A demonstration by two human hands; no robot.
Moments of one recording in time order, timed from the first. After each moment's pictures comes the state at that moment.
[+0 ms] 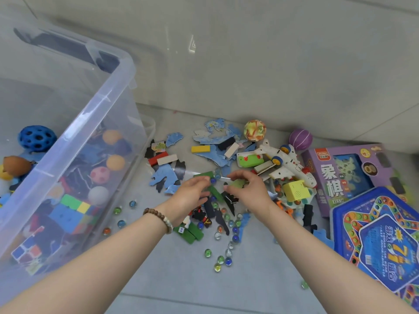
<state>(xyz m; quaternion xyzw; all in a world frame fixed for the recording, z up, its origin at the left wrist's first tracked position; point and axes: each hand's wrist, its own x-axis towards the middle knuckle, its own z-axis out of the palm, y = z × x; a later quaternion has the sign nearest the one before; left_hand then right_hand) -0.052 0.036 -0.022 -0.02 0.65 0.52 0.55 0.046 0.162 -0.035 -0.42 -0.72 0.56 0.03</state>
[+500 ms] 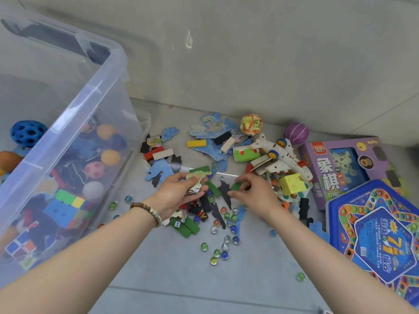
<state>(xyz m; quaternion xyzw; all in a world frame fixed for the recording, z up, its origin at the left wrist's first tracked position) -0.061 0.025 -0.027 -0.11 0.57 0.59 0.55 0.073 0.173 -0.039 -0.43 -0.80 0.41 -0.08</state>
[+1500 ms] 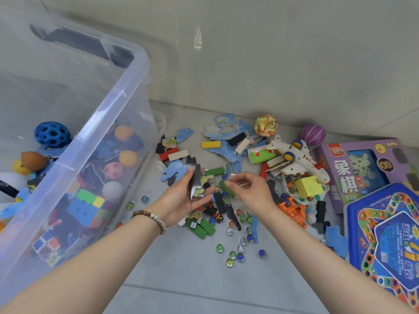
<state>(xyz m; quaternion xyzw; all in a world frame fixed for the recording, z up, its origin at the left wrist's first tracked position) -0.073 0.000 -0.029 -0.19 0.46 0.65 0.58 0.041 0.135 -0.038 -0.44 -0.72 0.54 0.03</state>
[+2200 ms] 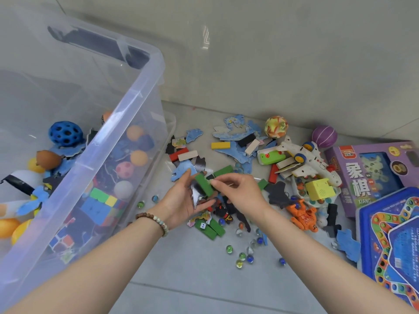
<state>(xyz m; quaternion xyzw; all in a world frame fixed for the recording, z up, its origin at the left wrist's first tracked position) -0.082 -0.017 -0.031 -0.20 0.45 0.64 0.59 0.013 0.105 -0.020 -0.36 -0.73 0.58 -0.01</state>
